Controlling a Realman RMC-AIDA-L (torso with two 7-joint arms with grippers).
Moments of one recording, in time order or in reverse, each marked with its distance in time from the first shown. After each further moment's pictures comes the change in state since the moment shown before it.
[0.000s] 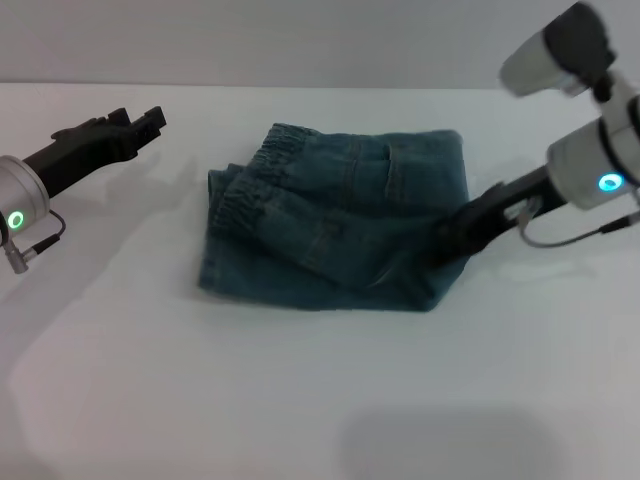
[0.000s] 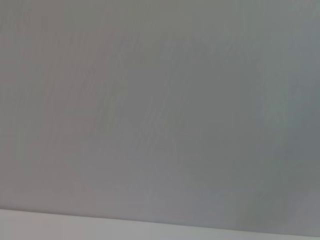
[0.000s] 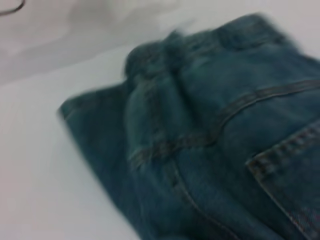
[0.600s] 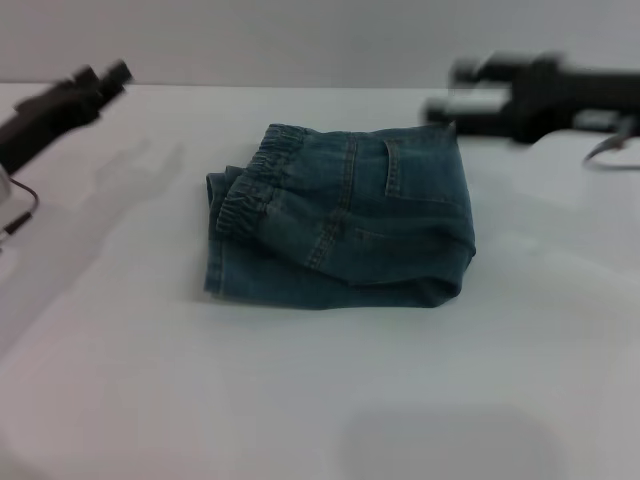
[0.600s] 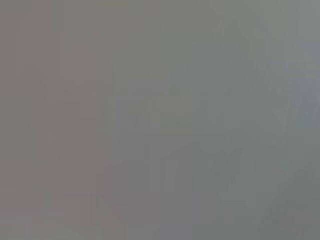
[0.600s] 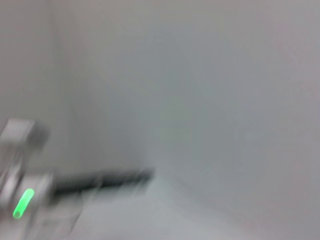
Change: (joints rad) left arm 0.026 0.003 -0.144 0.000 -0.087 0.180 0.057; right arm -0.346 0.059 0.218 -0.350 0.594 -0.092 -0.451
